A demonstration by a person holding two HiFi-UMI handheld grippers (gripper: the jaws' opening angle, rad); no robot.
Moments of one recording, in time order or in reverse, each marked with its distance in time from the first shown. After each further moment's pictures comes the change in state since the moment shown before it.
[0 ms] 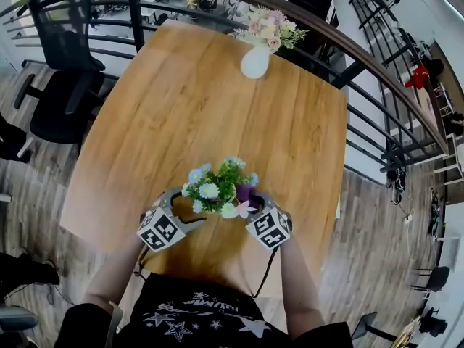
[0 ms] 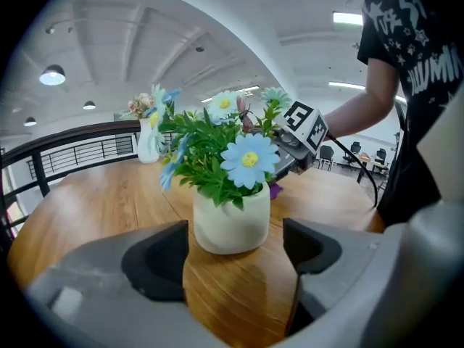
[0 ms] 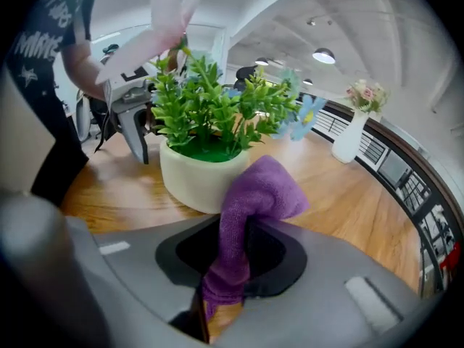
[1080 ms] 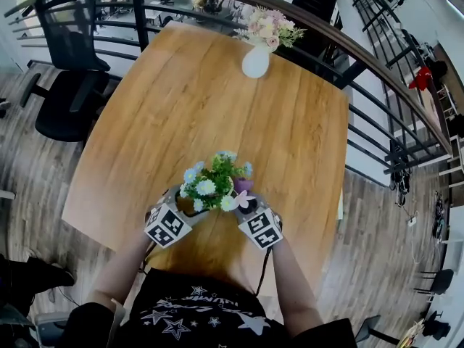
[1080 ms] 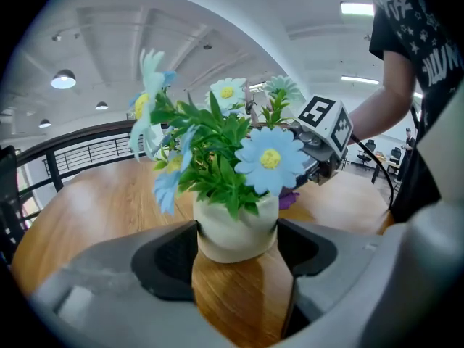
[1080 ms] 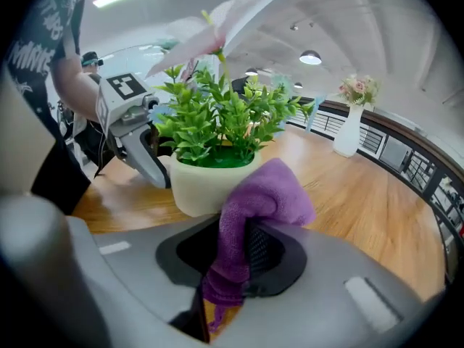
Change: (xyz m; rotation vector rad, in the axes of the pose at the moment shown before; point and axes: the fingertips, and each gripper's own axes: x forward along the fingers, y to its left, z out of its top) left arm 0.011 0.002 0.001 -0.041 0.016 0.097; right arm 0.007 0.026 0.011 0.121 -0.103 0.036
